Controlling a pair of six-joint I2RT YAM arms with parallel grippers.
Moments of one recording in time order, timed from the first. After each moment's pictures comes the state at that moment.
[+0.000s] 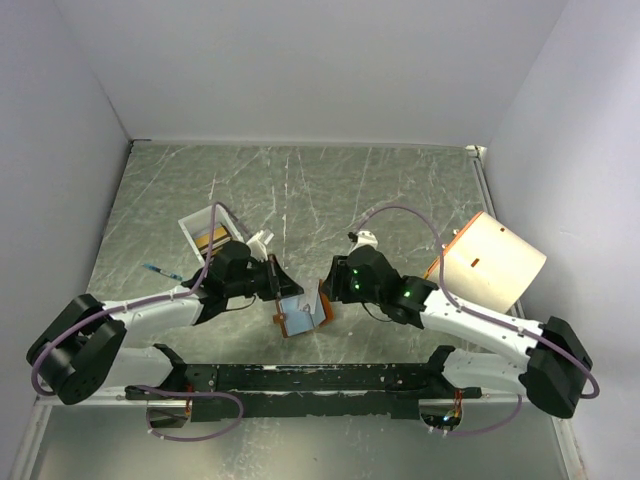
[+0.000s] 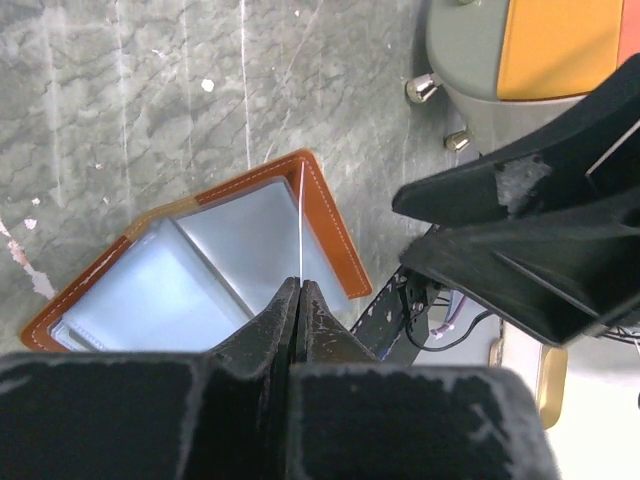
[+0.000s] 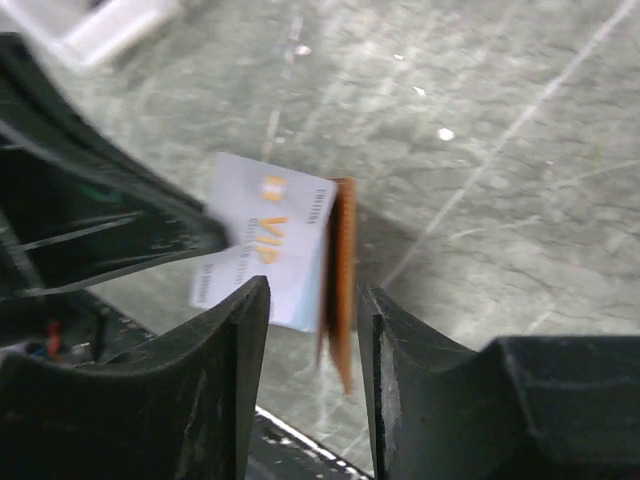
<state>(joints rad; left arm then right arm) -0.70 1.27 0.44 0.34 0.39 -0.88 0.90 1.12 0.64 -0.22 0.15 0.72</state>
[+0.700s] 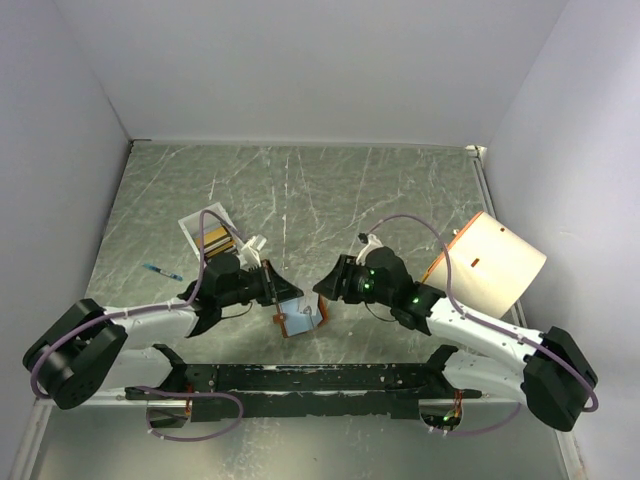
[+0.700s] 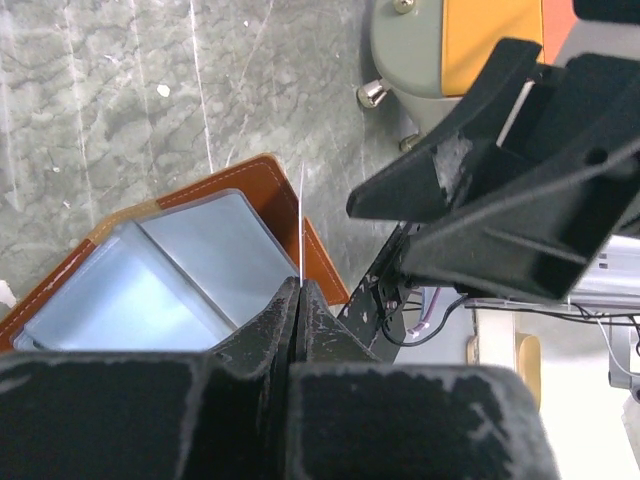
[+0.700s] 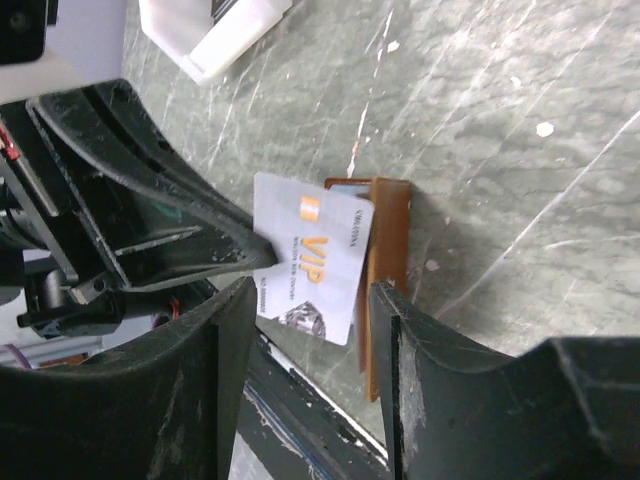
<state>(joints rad) -0.70 1.24 0.31 0.60 0.41 -0.94 0.81 1.04 0.49 0.04 -0.12 0.86</state>
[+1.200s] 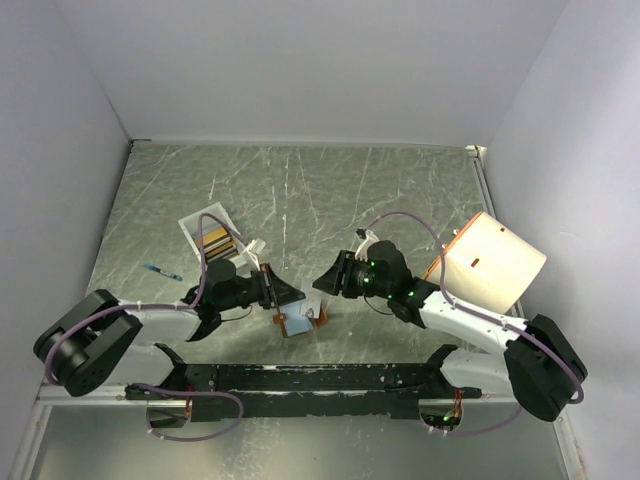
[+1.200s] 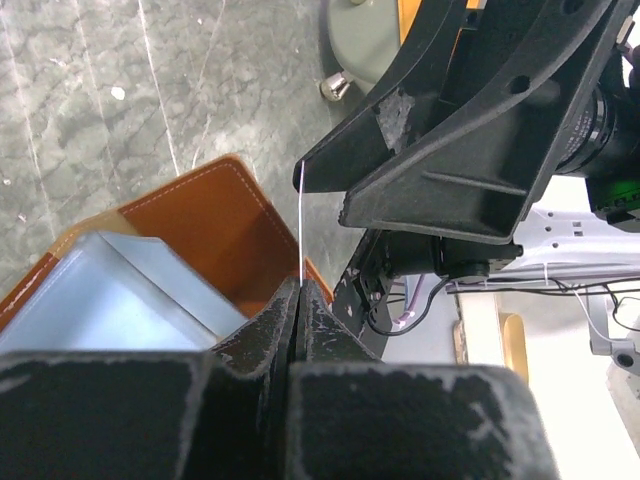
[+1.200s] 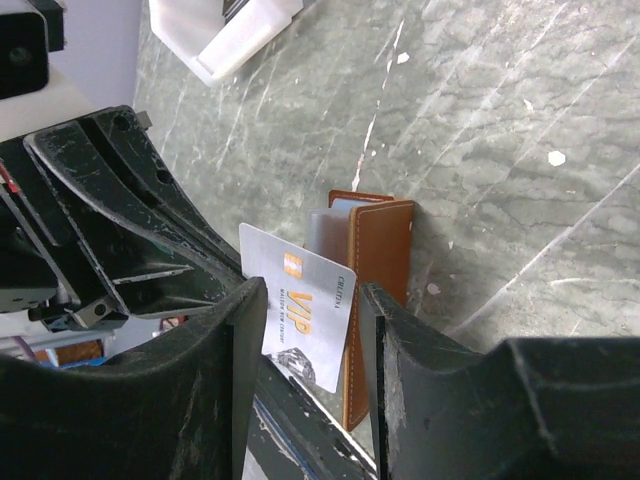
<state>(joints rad) -0.70 1.31 0.24 0.84 0.47 -0.96 0.72 1.13 0.48 0.16 -0.25 0.83</state>
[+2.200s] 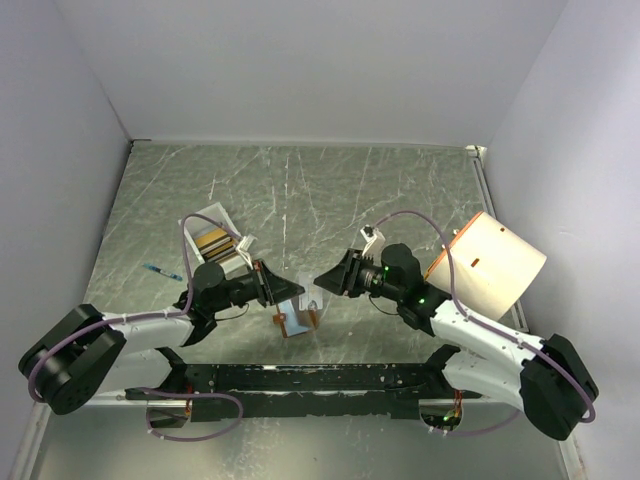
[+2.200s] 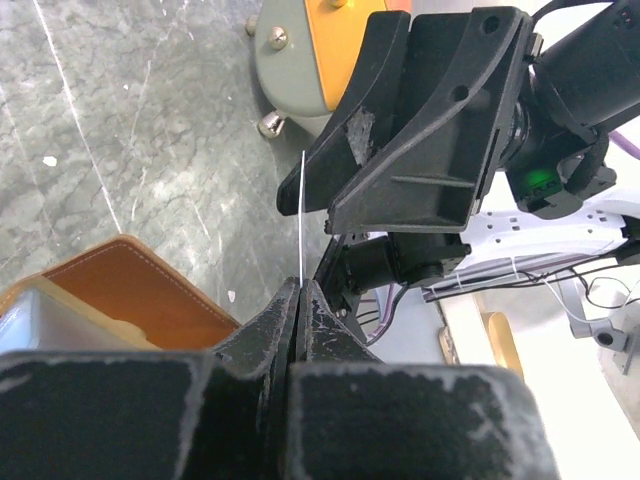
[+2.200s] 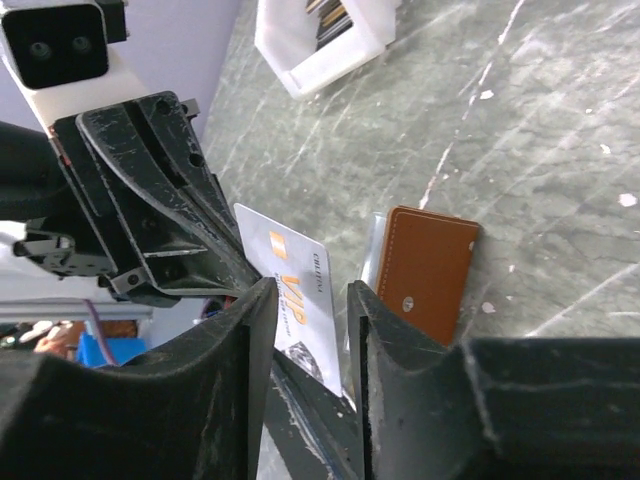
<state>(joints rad) -0.70 1.21 0.21 0.95 0.48 -0.96 0.70 1.01 0.43 0.25 -0.32 0.83</state>
